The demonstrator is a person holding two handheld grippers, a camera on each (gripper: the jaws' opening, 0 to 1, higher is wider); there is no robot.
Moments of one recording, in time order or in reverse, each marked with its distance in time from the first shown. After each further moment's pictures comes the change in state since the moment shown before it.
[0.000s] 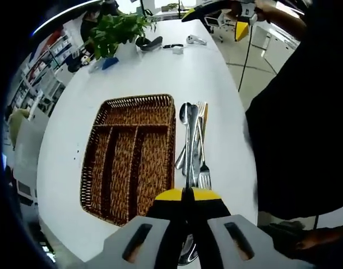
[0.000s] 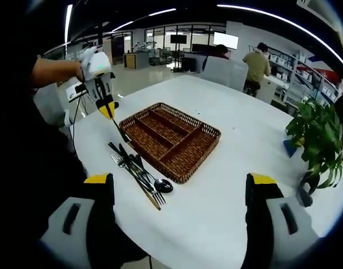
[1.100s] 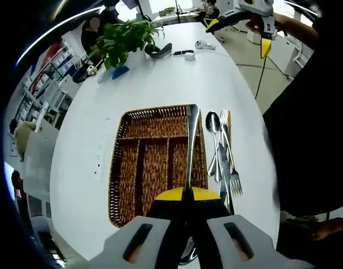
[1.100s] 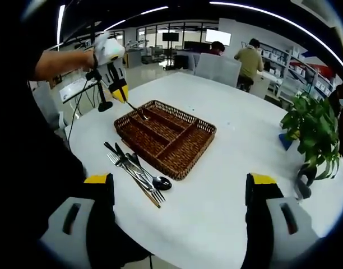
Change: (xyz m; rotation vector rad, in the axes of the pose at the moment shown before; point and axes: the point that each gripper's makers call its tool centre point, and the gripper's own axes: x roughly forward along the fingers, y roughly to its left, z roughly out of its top) left arm -0.013 0.072 0.029 0.068 -0.031 0.062; right arm -0.002 0.001 -0.006 0.040 0.020 -0.051
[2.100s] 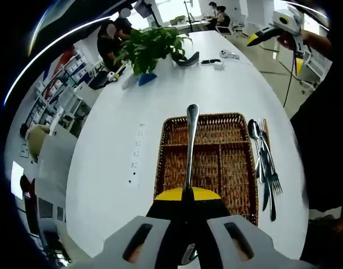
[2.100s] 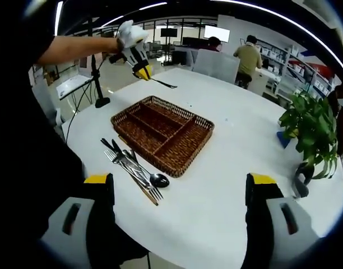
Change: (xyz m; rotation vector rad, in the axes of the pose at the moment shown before) left arm -0.009 0.111 0.009 0.009 -0.076 0.117; right arm 0.003 -0.002 -0.002 -0.006 0.034 -0.019
